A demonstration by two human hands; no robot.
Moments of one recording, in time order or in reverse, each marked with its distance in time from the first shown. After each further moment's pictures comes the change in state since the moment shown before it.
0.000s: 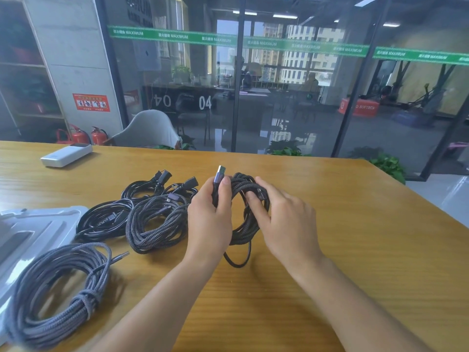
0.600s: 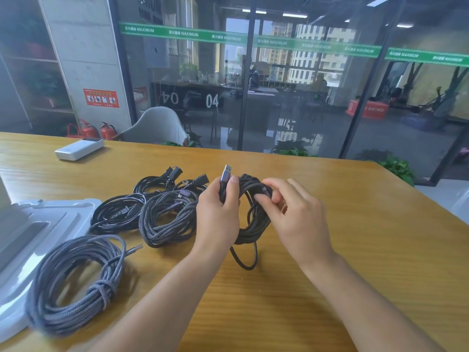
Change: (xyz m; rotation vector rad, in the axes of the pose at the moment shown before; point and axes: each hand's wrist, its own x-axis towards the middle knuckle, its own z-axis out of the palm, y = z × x) left_hand 0.003 -0.001 -0.008 -0.086 0.004 -0.083; right_hand 0.003 0.011 0.007 0.190 0.138 -0.207
